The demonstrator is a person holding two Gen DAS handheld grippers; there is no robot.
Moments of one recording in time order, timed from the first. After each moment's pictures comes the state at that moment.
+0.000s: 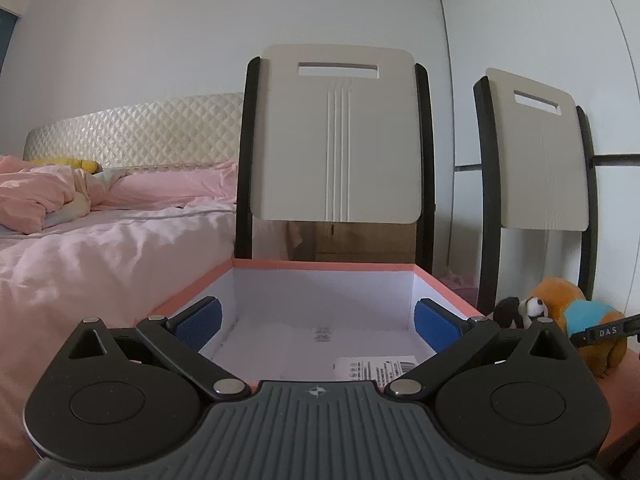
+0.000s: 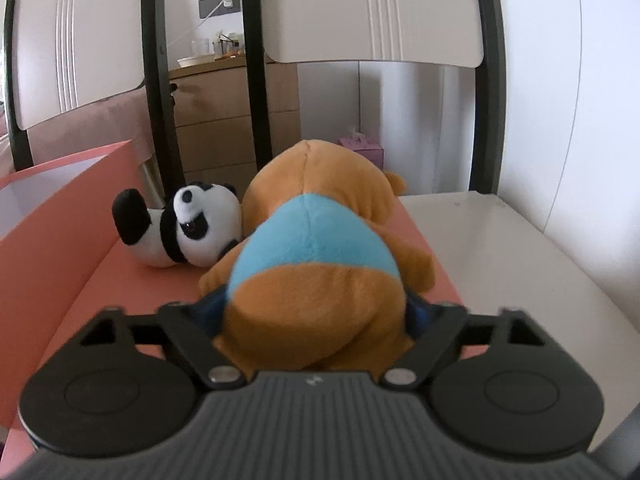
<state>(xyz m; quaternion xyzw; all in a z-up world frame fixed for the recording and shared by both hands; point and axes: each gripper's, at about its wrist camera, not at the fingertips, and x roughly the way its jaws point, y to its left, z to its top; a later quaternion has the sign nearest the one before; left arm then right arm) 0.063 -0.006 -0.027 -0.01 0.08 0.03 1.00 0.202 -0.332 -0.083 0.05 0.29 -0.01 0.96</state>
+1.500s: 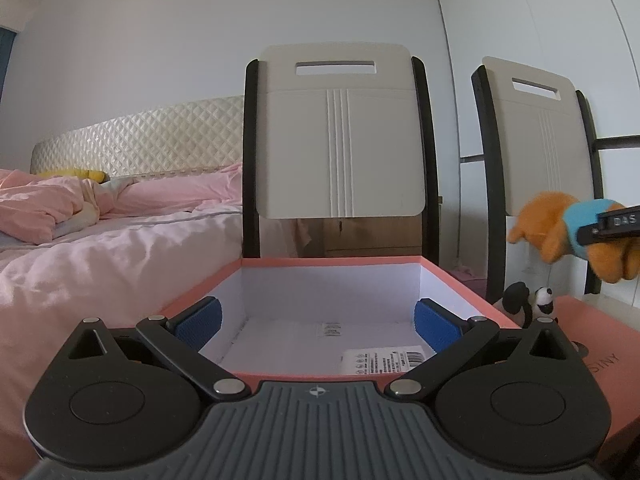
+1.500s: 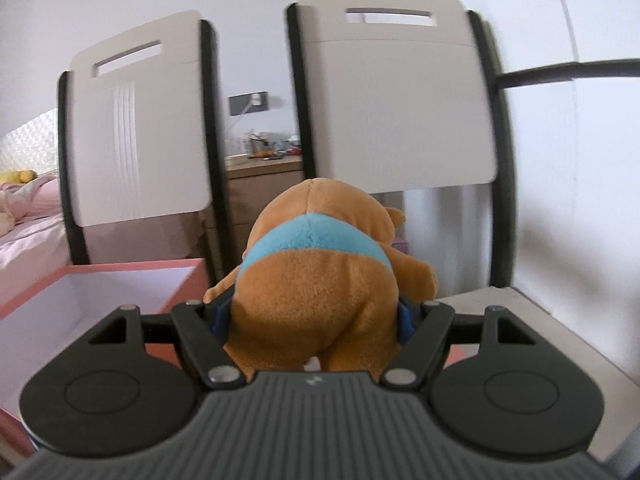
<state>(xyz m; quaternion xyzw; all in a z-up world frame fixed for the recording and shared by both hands) 0.058 -0.013 -0.031 0.02 0.08 0.05 1.00 0.159 -0.284 -0.013 0.07 0.15 0.01 0.99</state>
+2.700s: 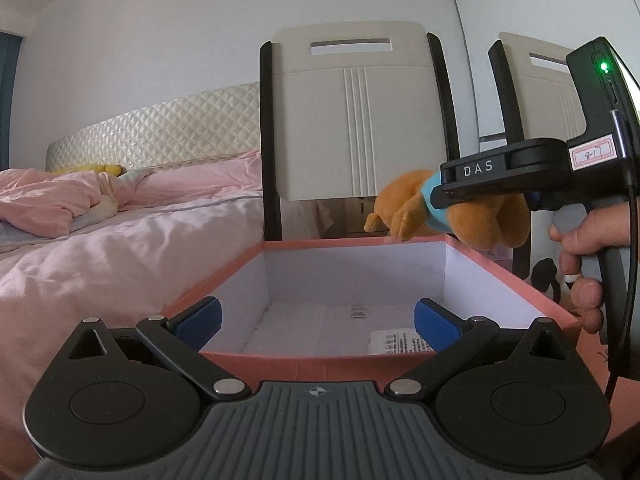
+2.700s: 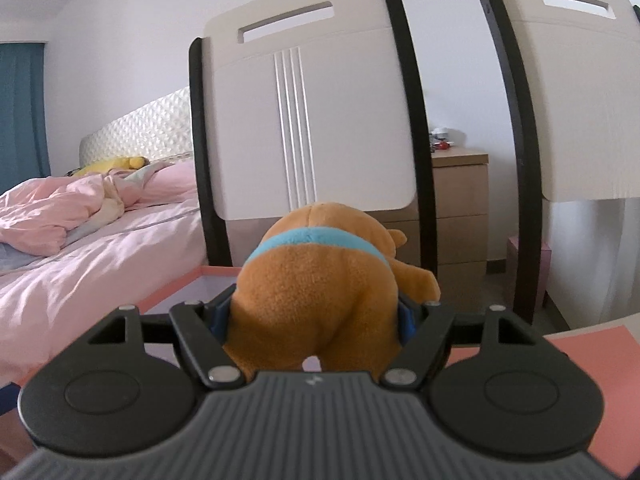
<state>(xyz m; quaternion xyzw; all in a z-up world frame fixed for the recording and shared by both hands) 0.066 -0.008 -0.039 0.04 0.11 0.08 0.99 0.219 -0.145 -0.001 0.07 0.15 0.19 0.97</state>
